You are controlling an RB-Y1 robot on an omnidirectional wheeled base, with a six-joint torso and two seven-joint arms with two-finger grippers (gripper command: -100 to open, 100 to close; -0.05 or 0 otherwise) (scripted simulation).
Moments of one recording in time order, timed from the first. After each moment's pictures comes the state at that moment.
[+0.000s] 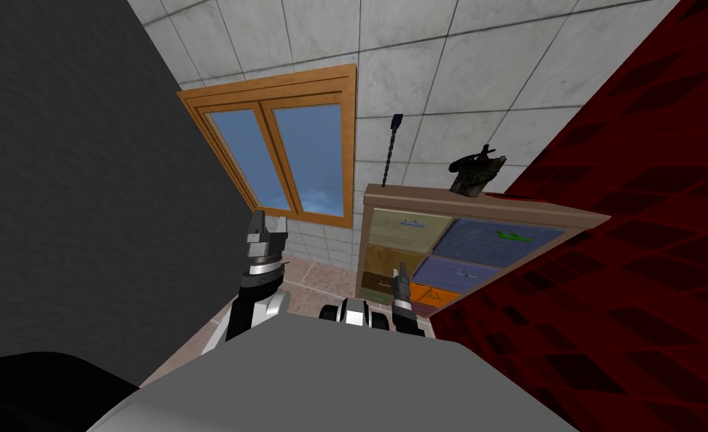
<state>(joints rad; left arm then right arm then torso) 0.55 -0.02 0.07 -2.31 -0.01 -0.65 -0.02 0.36 -0.18 0.44 -1.46 -0.67 -0.86 -2.60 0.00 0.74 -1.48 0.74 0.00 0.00</state>
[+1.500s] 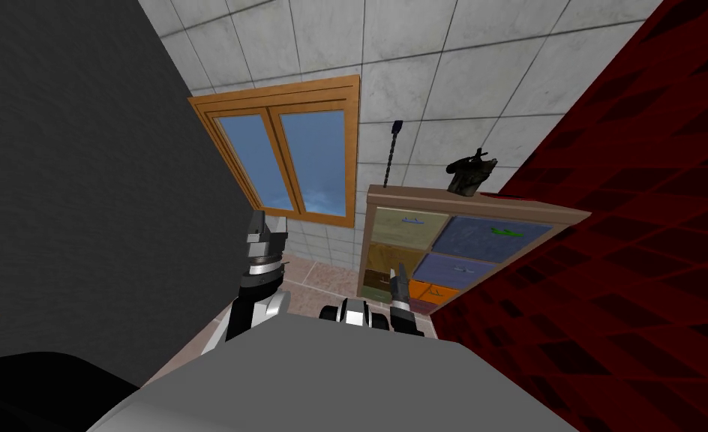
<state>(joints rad) 0.55 -0.02 0.07 -2.31 -0.01 -0.65 -0.02 0.41 -0.18 0.47 -1.56 -0.70 -0.81 -2.65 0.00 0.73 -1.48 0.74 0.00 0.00</state>
